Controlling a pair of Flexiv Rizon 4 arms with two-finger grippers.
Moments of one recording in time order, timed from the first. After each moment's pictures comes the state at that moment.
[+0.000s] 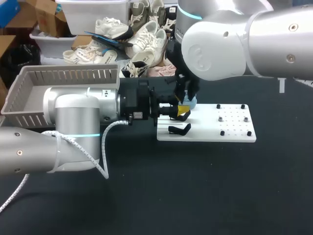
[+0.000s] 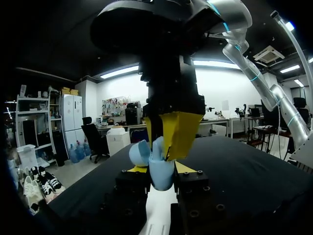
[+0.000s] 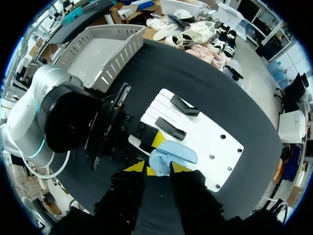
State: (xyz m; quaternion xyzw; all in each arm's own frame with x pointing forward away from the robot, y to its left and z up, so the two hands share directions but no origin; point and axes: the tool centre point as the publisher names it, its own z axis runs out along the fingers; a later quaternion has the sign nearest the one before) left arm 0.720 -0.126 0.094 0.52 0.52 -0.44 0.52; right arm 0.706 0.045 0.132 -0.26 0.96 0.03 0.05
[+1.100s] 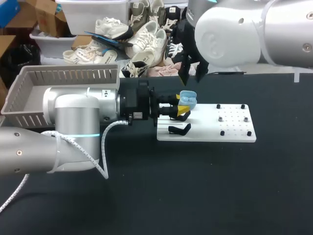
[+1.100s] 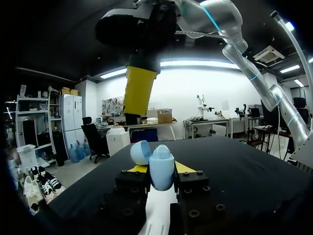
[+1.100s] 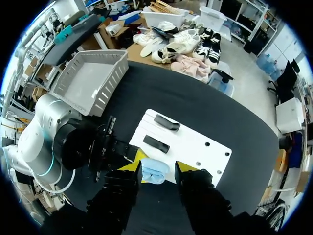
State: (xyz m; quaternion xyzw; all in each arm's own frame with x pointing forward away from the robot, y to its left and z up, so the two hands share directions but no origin) left arm 0.719 -0.125 0.094 0.52 0.52 -0.44 0.51; right arm 0.742 0.028 0.168 -0.20 0.97 0.05 0.10
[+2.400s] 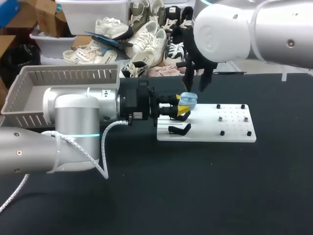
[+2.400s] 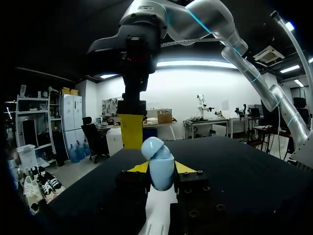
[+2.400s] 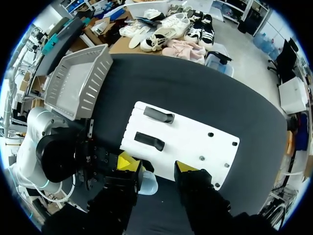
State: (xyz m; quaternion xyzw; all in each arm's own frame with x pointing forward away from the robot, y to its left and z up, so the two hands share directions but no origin) left arm 0.719 -0.125 0.094 0.52 0.52 -0.44 0.51; right arm 0.744 0.018 0.135 -0.15 0.99 0.06 0.04
